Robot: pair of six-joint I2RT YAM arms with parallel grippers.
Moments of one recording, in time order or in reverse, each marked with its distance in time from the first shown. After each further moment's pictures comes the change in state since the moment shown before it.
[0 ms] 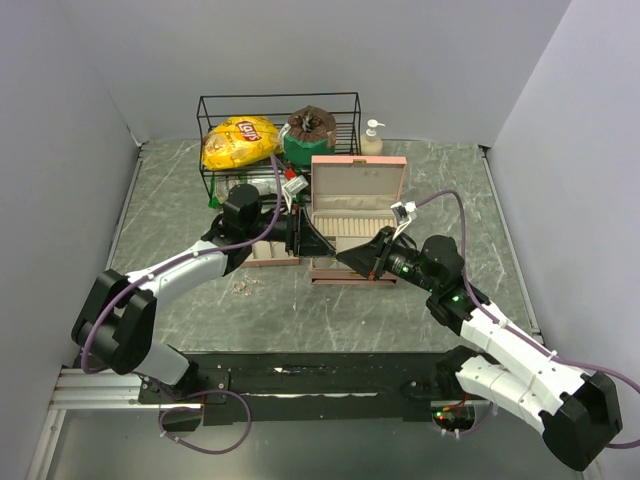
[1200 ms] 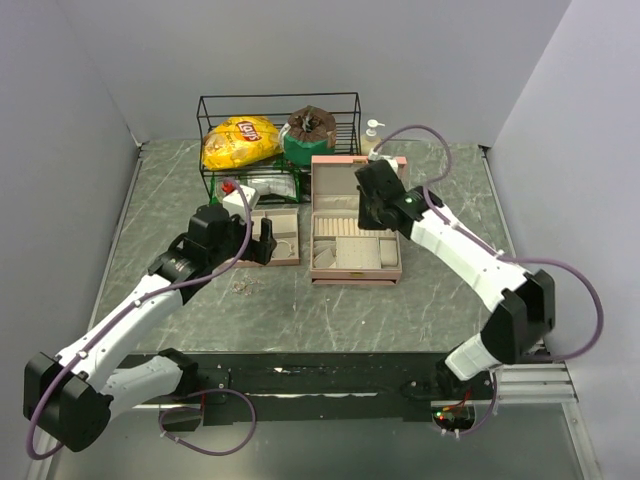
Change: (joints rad) left arm 0.055 -0.433 -0.075 -0.771 -1.072 0.608; right arm 0.000 0.639 0.821 -1.004 0.703 -0.206
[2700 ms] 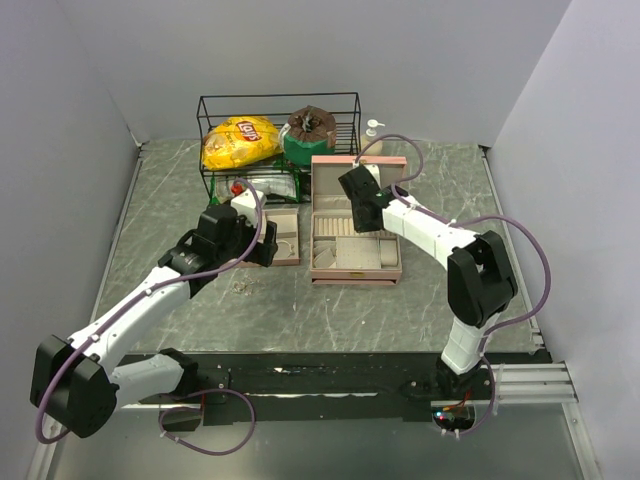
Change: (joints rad) left arm 0.000 0.079 -0.001 -0.008 -0.005 0.039; right arm -0.039 0.294 0.023 0.095 0.130 -0.144
